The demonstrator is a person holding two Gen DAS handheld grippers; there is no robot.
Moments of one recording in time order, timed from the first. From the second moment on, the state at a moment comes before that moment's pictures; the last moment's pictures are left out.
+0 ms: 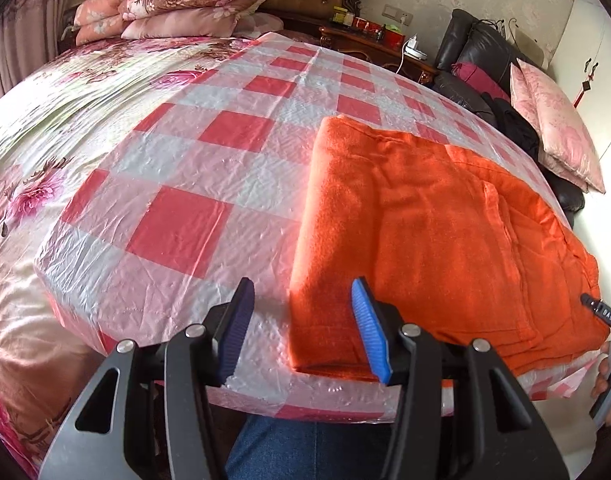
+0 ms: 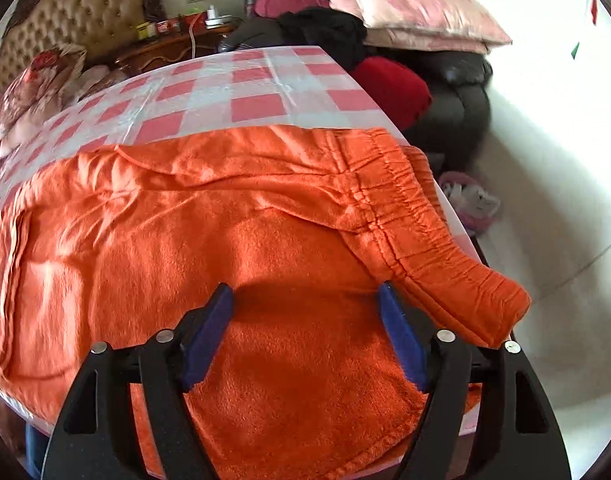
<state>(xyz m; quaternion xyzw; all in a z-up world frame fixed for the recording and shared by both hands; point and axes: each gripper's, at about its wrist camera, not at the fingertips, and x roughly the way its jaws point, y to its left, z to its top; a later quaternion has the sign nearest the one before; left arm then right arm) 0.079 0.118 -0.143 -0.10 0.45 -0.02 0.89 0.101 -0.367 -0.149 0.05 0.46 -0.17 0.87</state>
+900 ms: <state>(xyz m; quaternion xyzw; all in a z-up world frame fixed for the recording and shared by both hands) 0.055 0.130 -0.147 -0.21 0.45 -0.12 0.86 0.132 -0.095 -0.128 -0.06 0.48 0.07 0.87</state>
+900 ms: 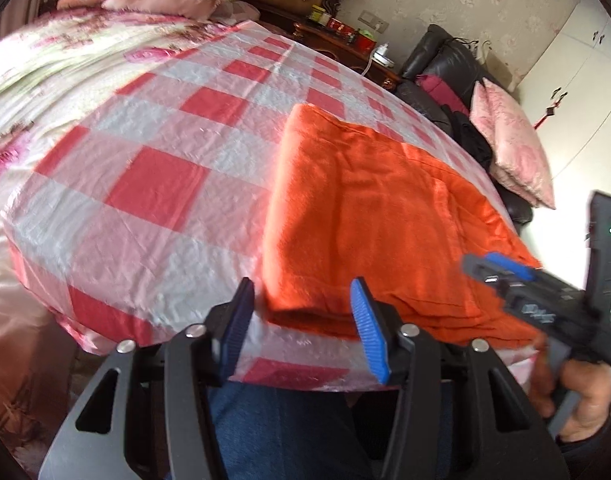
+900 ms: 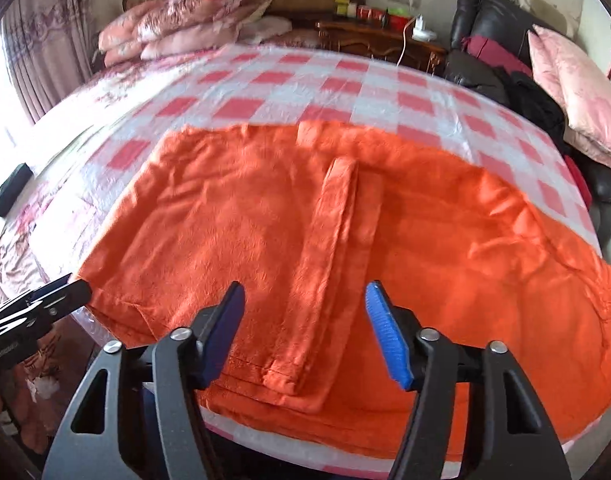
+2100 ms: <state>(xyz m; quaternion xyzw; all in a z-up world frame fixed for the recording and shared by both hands) 0.078 0.159 -0.168 -0.39 0.46 -0.14 0.78 0.133 -0.099 -0.147 -0.06 0.52 0.05 0.85</state>
